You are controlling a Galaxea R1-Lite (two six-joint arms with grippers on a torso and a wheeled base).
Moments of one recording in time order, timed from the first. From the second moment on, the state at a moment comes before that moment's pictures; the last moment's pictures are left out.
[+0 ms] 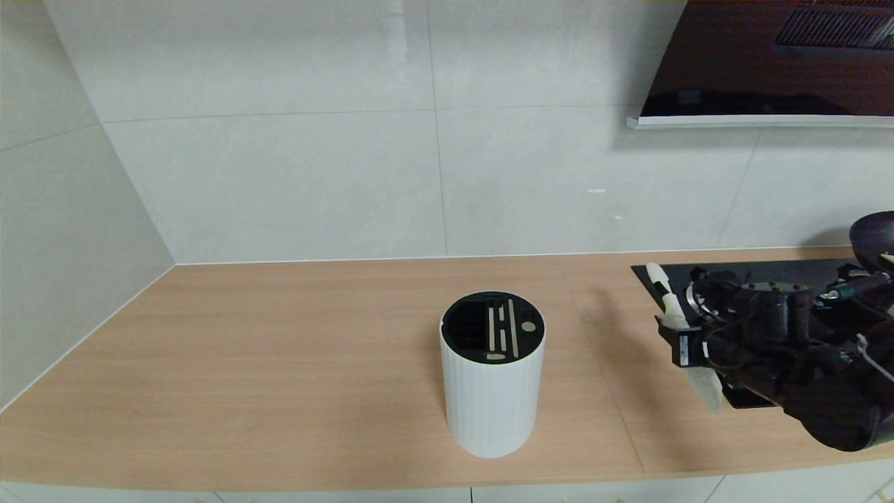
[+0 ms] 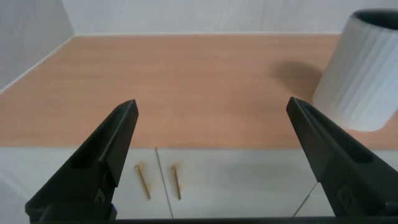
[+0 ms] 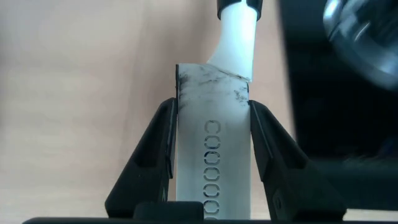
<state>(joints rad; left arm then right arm) 0.00 0.00 -0.03 0.00 0.01 0.00 0.16 1.99 -0.59 -1.00 -0.12 0.01</state>
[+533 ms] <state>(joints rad) -0.04 0.52 -0.43 0.00 -0.27 -0.05 0.40 1.62 -0.86 -0.60 -0.15 0.01</state>
